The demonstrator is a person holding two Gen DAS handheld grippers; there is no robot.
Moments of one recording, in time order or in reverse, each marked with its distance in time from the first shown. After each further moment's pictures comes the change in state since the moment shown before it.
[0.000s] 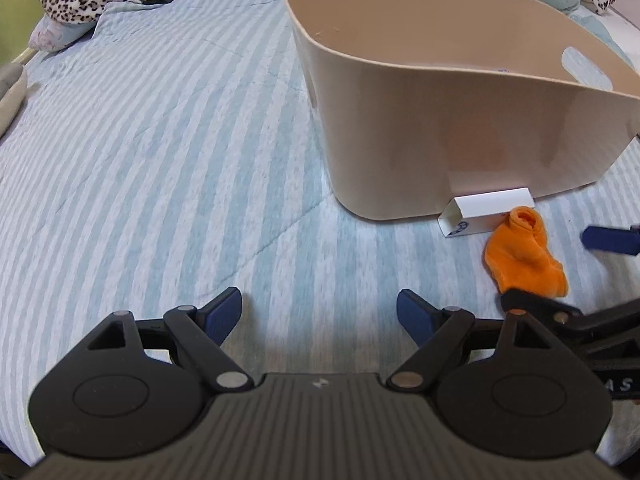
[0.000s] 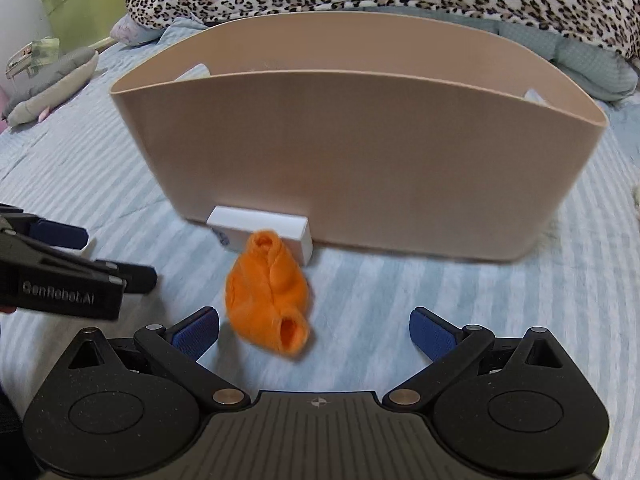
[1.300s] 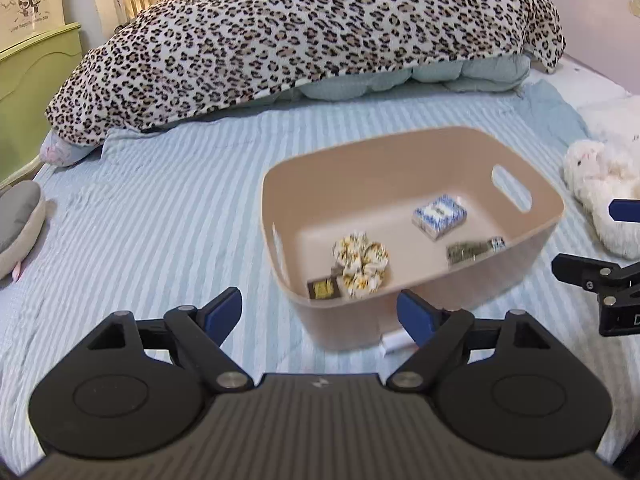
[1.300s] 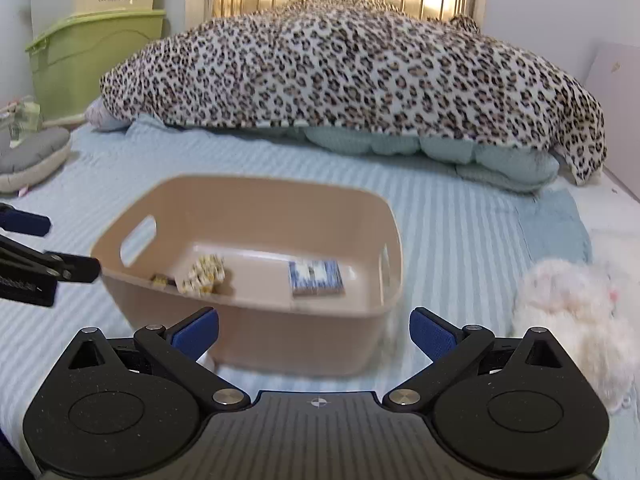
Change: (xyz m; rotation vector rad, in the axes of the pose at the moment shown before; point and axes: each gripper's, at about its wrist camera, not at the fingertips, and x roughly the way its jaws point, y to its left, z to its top) left arm -0.114 -0.027 0.046 0.096 -0.263 0.007; right arm -0.122 -0.058 0.039 -0.010 -0.232 -0.136
